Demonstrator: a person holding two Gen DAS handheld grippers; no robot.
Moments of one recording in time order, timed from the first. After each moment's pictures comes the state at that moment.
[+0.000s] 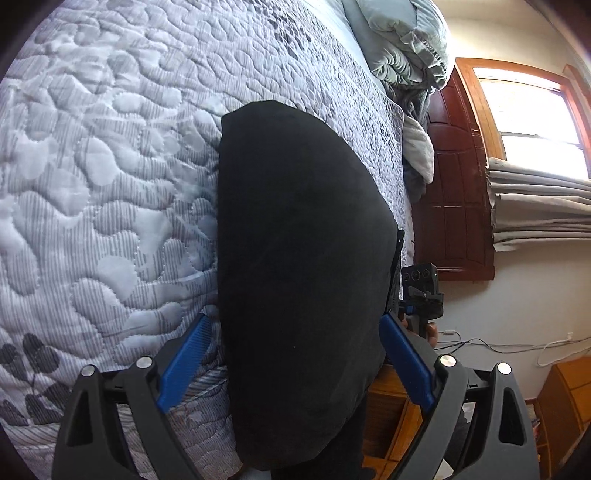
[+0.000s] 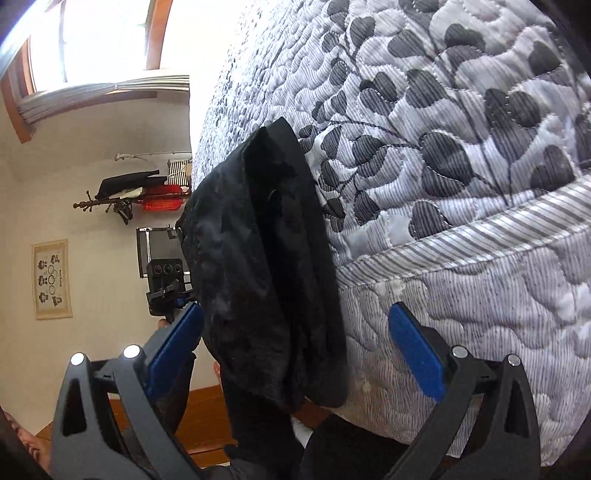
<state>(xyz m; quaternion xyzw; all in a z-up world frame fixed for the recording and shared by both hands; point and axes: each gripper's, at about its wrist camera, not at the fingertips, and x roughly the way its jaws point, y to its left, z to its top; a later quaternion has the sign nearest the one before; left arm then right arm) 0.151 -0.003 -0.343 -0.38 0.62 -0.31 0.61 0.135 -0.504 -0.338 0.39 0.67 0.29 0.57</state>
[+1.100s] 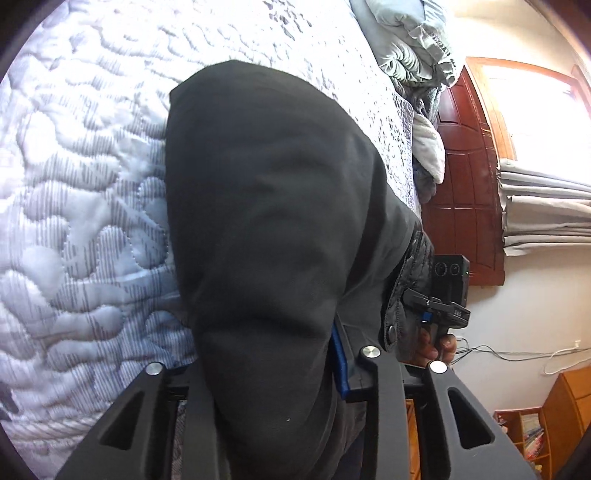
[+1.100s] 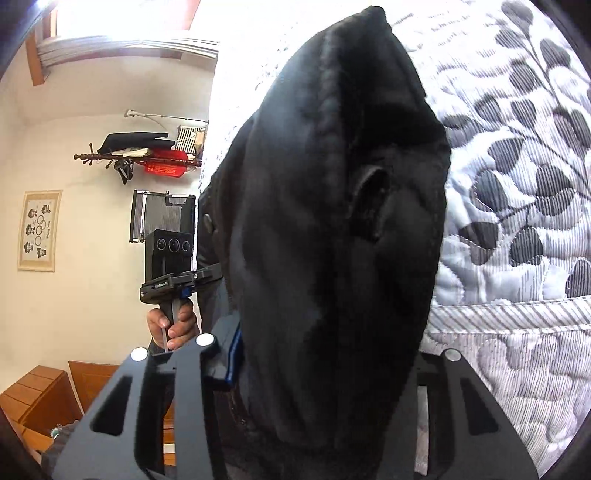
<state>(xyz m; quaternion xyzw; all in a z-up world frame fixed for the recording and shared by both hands) 0.141 -0.047 -0.345 -0.38 0.63 -0.29 0.62 0.149 -0.417 -0.289 0.31 0.65 0.35 0.59</state>
